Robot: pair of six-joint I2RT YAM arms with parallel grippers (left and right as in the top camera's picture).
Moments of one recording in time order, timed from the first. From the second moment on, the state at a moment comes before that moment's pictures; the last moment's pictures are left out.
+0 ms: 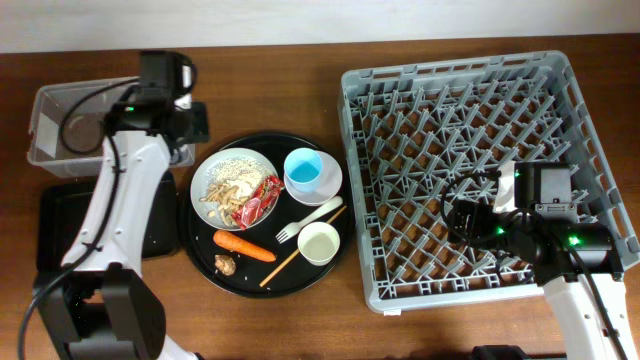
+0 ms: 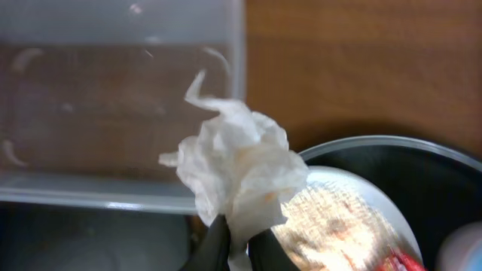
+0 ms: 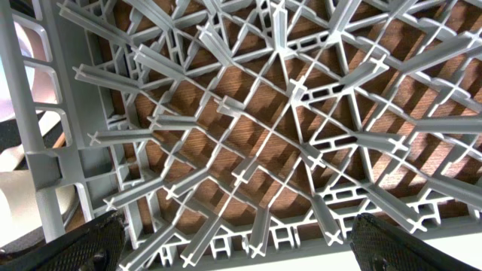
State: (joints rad) left arm -0.02 1.76 1.55 -0.79 -0.17 -0.09; right arm -0.02 1.06 1.00 -1.07 -0.10 0.20
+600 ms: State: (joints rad) left arm -0.02 1.77 1.58 -1.13 0.19 -0.09; right arm -0.02 1.06 1.00 -1.07 -0.10 0.20
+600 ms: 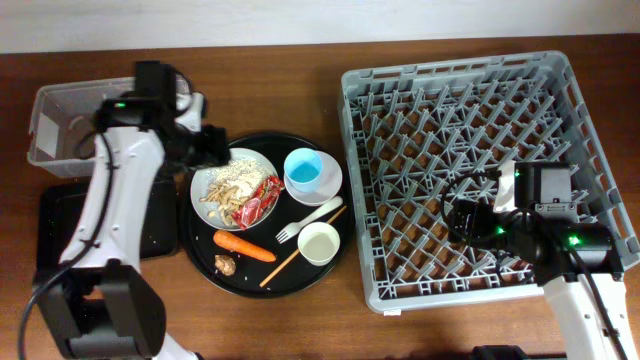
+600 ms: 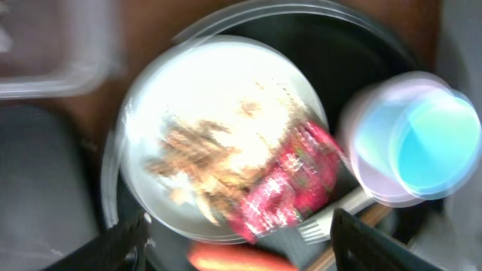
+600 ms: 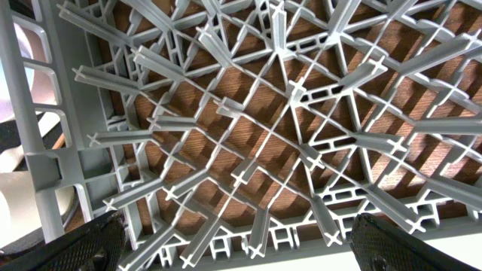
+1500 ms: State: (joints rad) left arm -0.37 1.83 1.24 -0.85 -0.11 -0.09; right arm -0.02 1.06 1.00 -1.07 -0.10 0.20
